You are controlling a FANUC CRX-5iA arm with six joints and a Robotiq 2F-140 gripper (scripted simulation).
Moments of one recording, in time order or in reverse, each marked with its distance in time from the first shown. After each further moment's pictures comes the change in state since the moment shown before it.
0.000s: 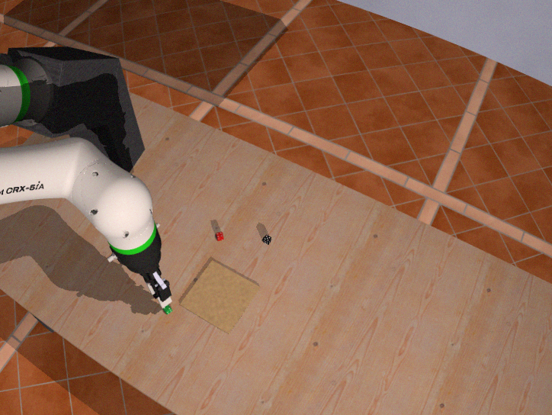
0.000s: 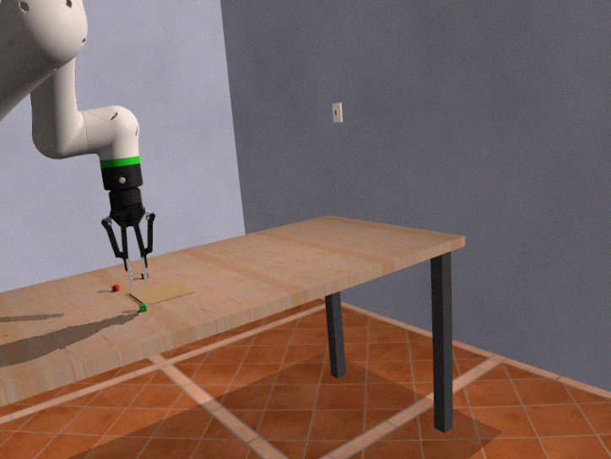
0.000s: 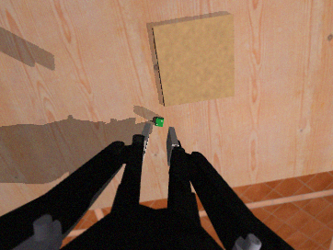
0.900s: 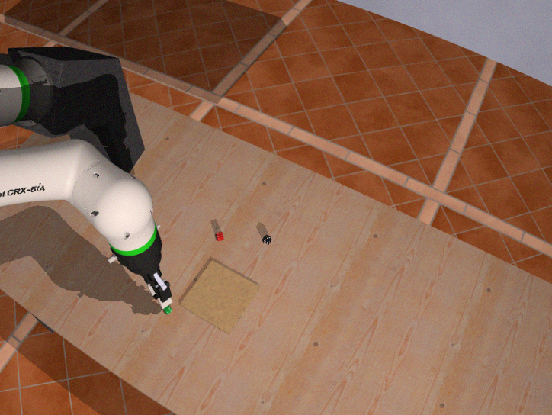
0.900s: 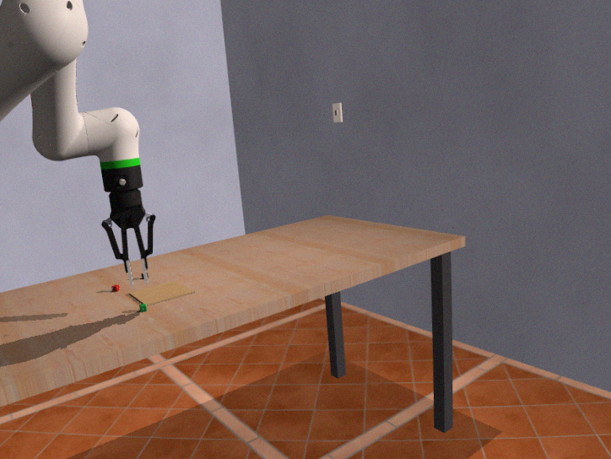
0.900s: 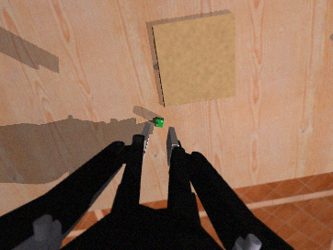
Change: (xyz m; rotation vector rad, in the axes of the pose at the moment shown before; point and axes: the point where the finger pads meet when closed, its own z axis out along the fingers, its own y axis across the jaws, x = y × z) arm 0.000 0.000 0.004 0.000 0.000 0.000
